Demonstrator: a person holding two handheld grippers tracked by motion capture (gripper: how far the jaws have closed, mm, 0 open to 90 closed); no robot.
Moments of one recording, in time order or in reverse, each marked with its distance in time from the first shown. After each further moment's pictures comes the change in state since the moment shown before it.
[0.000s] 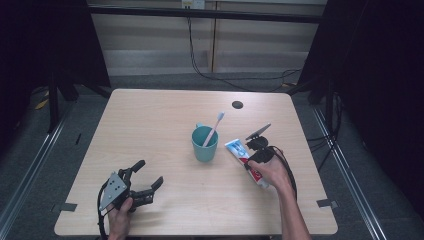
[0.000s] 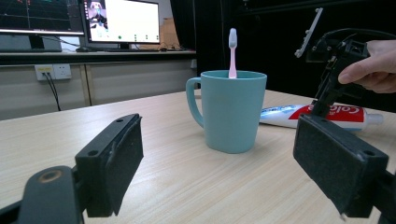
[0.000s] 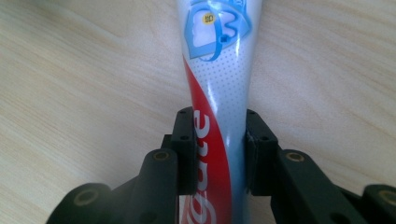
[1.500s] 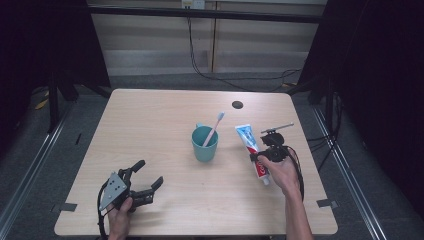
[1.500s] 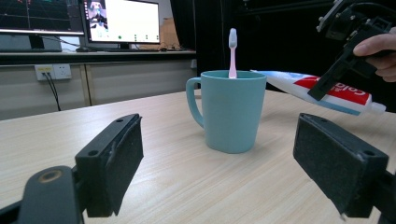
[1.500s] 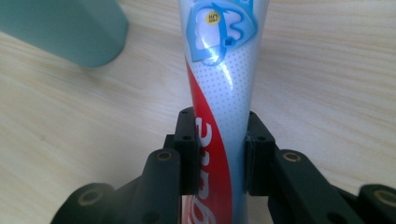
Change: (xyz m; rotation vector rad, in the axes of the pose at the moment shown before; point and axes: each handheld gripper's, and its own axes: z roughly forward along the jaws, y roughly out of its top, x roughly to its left) left arm 0.000 0.000 0.000 0.001 0.000 0.000; right arm -0.014 -0.021 -0.038 -0.272 0.078 0.120
